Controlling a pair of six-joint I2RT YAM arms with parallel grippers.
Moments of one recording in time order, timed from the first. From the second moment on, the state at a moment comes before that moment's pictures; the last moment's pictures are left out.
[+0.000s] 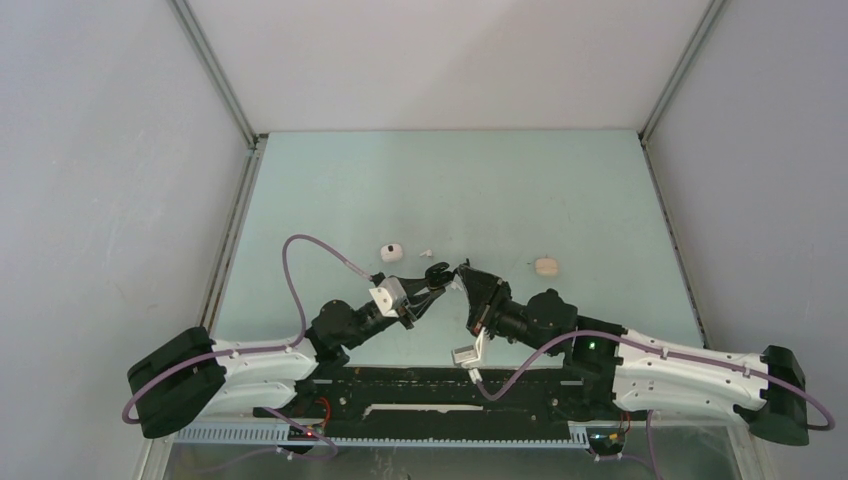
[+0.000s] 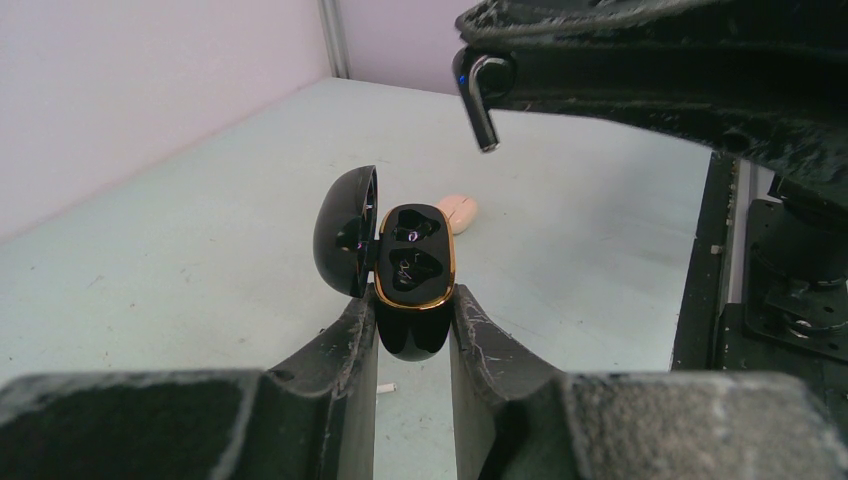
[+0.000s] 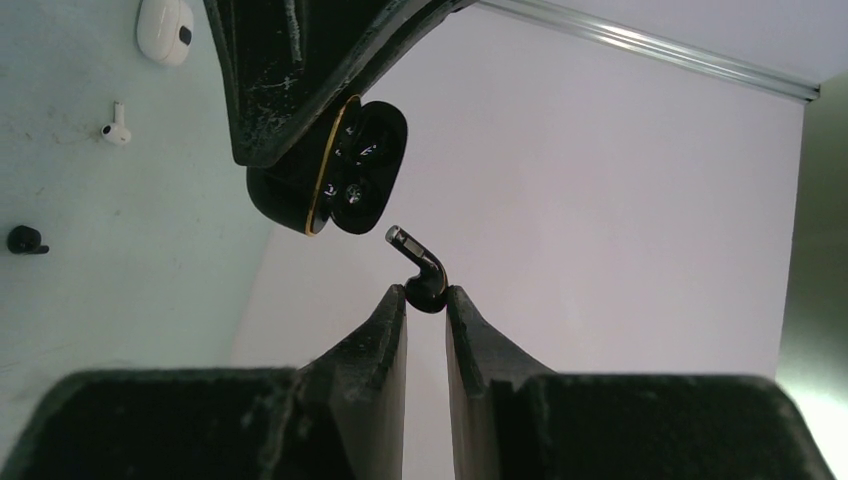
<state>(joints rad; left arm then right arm) -0.99 1.07 0.16 1.11 0.06 0.05 1.22 0.79 0.51 0.13 0.17 -1.72</state>
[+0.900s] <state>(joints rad) -0.99 1.07 0.16 1.10 0.08 0.04 1.20 0.96 0.51 0.21 0.29 -1.93</state>
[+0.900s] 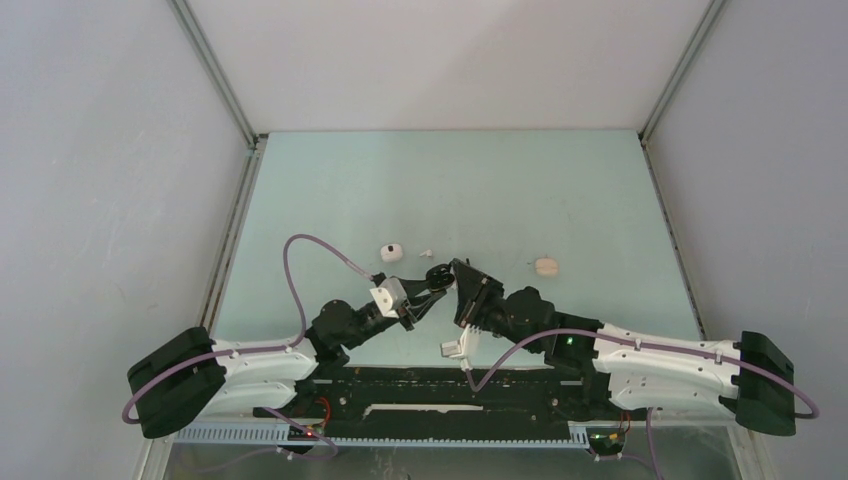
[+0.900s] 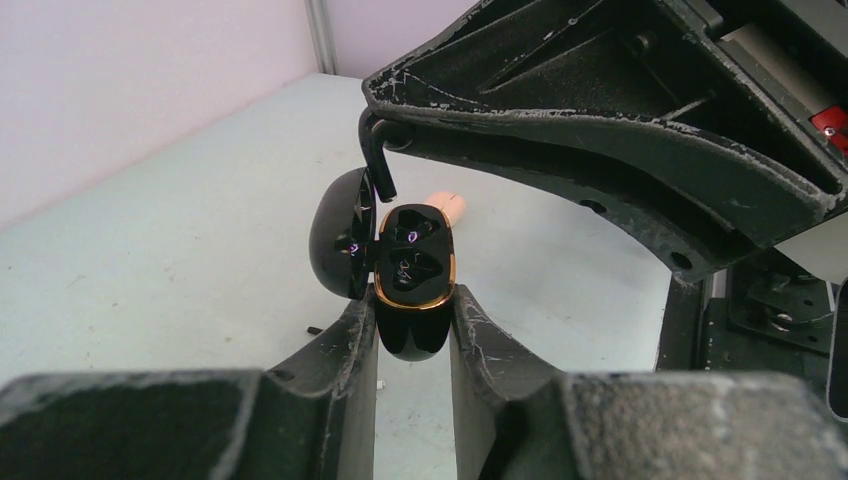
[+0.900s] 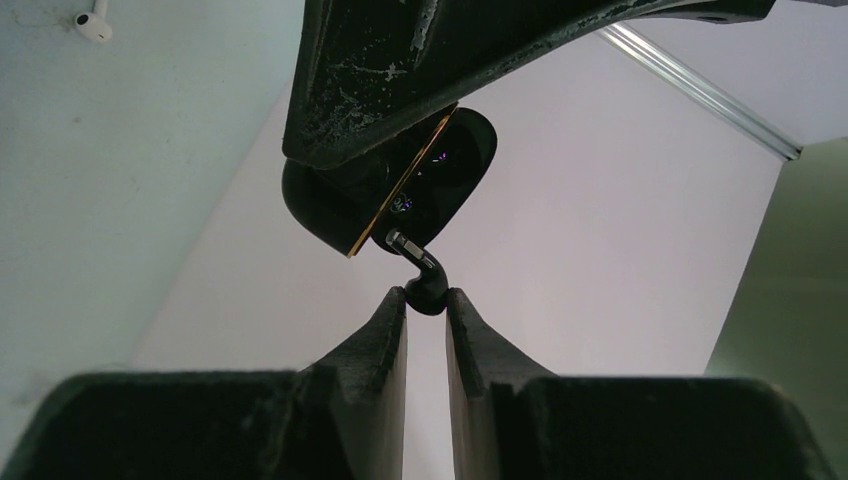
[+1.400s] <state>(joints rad) -0.99 1.06 0.16 1.10 0.07 0.02 1.20 0.97 0.51 0.22 0.30 -1.98</state>
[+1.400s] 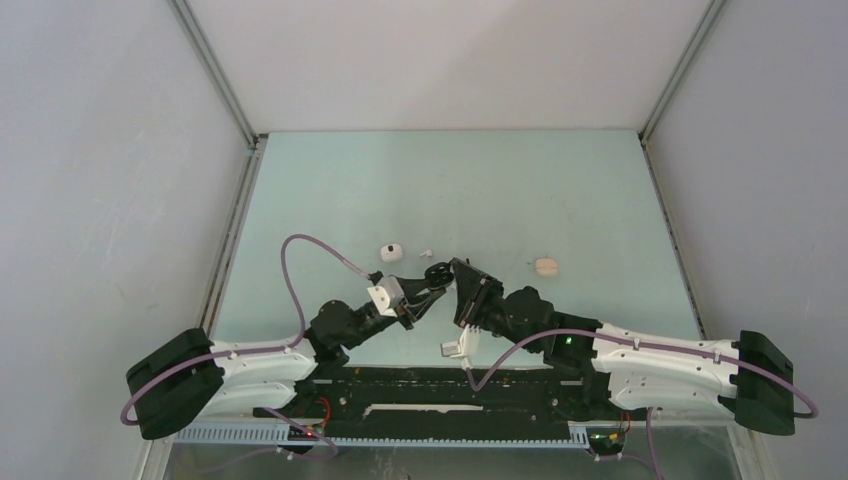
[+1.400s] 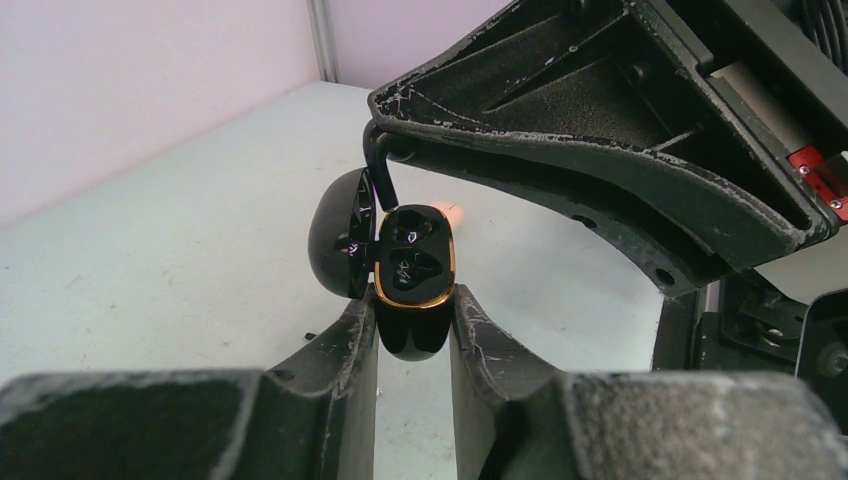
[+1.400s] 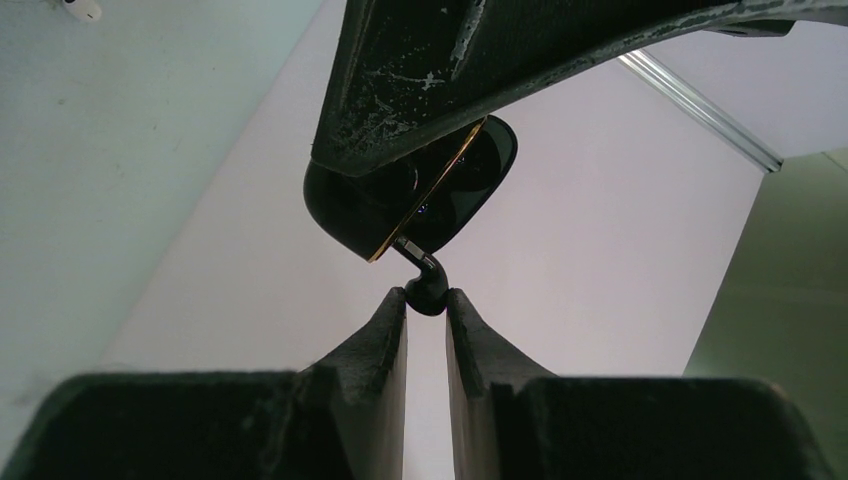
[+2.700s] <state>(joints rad) -0.99 1.05 0.16 1.13 0.03 -0.05 1.22 0.96 0.51 0.24 0.37 -2.02</state>
